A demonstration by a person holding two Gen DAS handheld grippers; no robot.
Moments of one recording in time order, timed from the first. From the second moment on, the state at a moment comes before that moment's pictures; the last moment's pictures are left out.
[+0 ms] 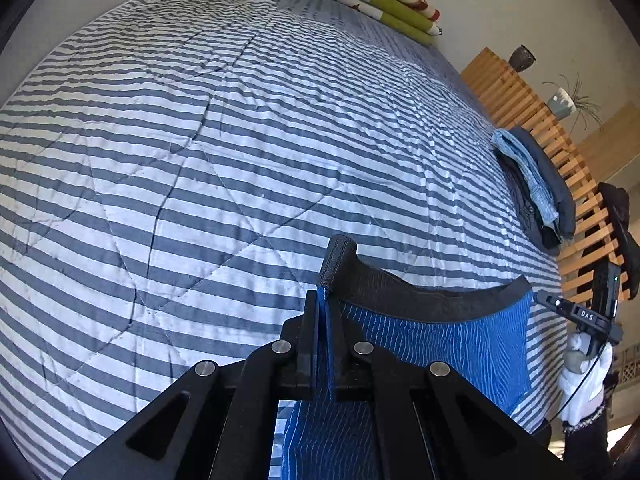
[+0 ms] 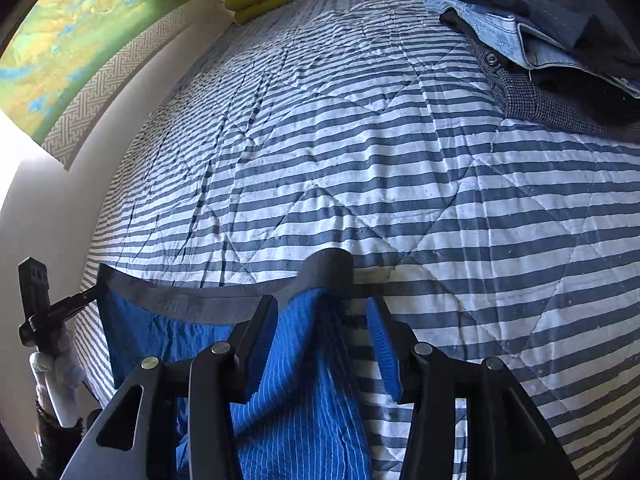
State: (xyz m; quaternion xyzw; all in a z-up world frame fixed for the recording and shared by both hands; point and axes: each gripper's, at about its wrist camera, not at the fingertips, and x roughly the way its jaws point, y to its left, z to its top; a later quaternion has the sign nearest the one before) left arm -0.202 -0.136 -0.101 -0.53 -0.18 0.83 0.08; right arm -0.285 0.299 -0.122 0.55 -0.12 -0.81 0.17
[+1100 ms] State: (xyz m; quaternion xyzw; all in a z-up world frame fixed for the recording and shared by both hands) left arm -0.241 -0.096 -0.124 -0.55 -0.17 0.81 0.09; right arm -0.315 0.309 -0.155 0.59 -0.13 -0.78 0.14
